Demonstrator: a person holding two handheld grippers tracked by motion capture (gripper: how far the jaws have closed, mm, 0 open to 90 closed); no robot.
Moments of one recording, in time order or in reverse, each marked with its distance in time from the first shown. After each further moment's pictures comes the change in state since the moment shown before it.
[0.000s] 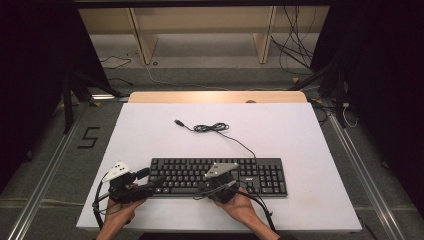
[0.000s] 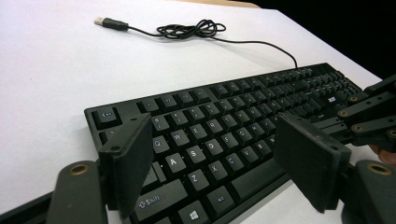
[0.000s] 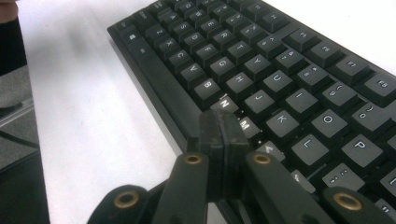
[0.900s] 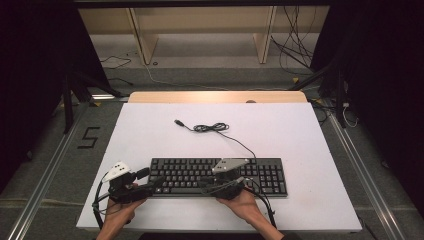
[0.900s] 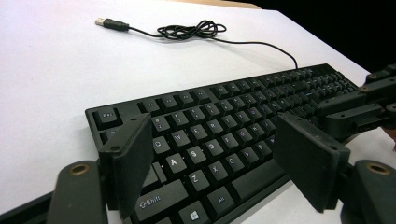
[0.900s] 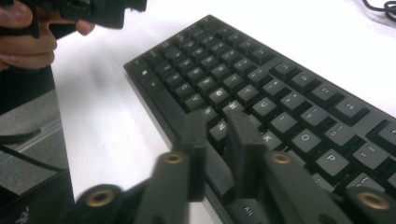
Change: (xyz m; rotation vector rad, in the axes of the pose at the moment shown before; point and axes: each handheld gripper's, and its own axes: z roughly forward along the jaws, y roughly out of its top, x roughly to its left) left arm 0.000 0.000 0.000 -0.002 0.002 -0.002; right arm -0.005 0.006 -0.021 -0.101 0.037 0.041
